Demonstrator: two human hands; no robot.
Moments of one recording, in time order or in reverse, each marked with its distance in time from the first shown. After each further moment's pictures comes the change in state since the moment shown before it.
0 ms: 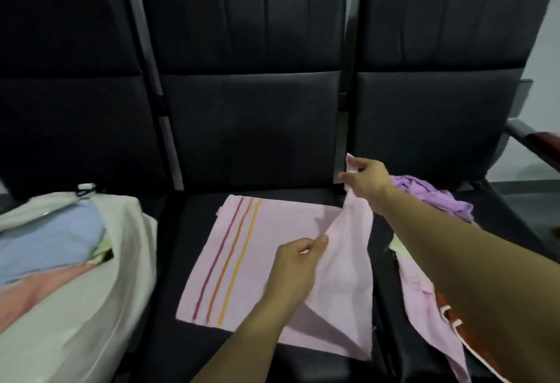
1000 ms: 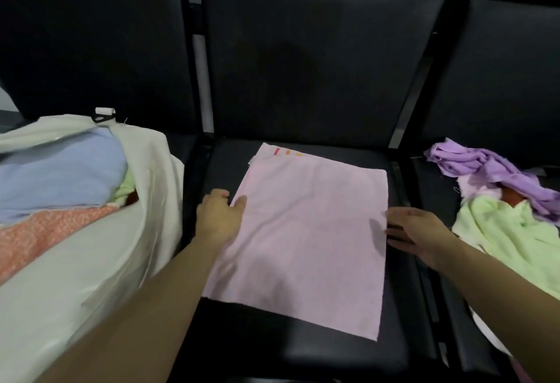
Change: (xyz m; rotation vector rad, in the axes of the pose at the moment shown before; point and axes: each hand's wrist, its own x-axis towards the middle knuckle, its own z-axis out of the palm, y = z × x) left_hand 0.099 -0.136 -0.198 0.483 0.484 -0.303; right_hand -0.042 0.120 0.057 0.081 -0.146 0.506
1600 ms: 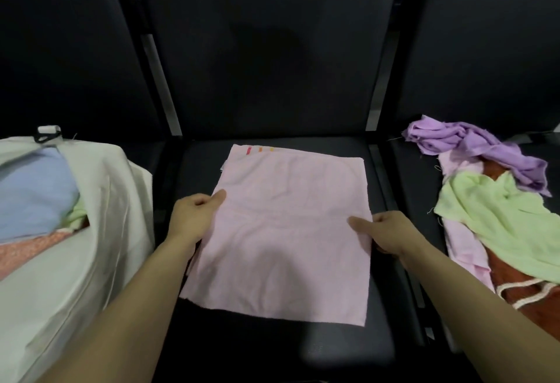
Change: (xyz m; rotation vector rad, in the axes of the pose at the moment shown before) left_hand -0.002 0.021 0.001 -0.287 -0.098 0.015; right_hand -0.014 0.019 0.003 -0.309 -0.042 -0.097
